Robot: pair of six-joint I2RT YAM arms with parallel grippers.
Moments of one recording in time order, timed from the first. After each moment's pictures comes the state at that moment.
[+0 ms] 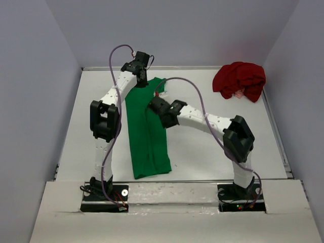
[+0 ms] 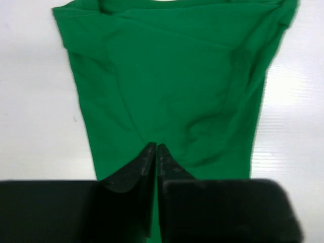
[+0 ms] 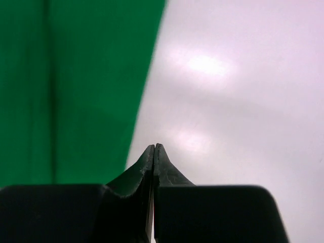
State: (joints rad) left arm -0.35 2.19 2.10 -0.82 -0.24 -0.34; right arm 1.05 1.97 1.67 -0.89 0.53 0.54
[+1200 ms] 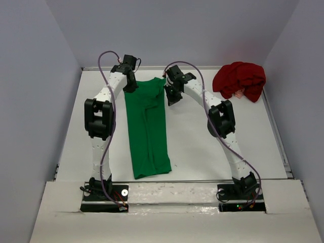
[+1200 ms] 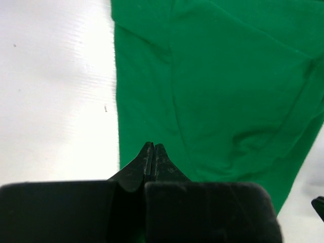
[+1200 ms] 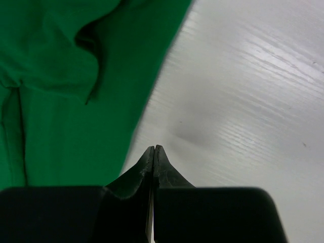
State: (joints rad) left arm -0.23 2.19 1.99 -0.82 -0.19 -0.41; right arm 0.53 2.51 2.35 -0.93 -0.15 0.18
